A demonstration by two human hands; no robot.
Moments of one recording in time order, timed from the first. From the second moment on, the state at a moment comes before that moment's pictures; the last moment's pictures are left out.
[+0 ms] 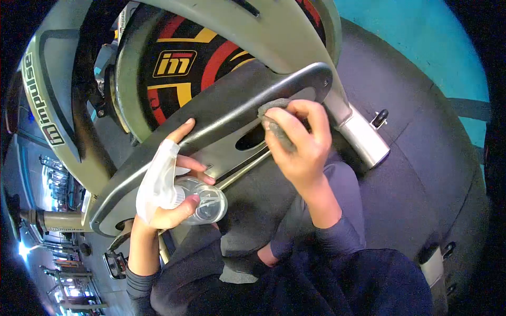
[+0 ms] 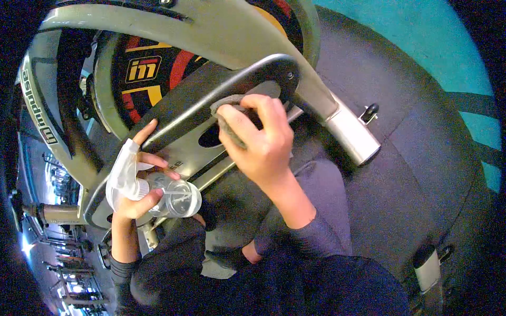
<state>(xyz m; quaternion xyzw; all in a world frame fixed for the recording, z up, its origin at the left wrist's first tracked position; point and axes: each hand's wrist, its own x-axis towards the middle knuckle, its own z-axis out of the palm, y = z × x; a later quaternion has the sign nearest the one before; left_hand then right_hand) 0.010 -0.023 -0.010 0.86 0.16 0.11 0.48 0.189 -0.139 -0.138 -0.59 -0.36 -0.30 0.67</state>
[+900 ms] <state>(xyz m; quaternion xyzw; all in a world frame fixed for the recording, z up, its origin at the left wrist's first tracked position) 0.011 -0.021 -0.013 0.86 0.13 0.10 0.48 0.145 -0.120 -0.132 -0.61 -0.41 -0.40 0.54</state>
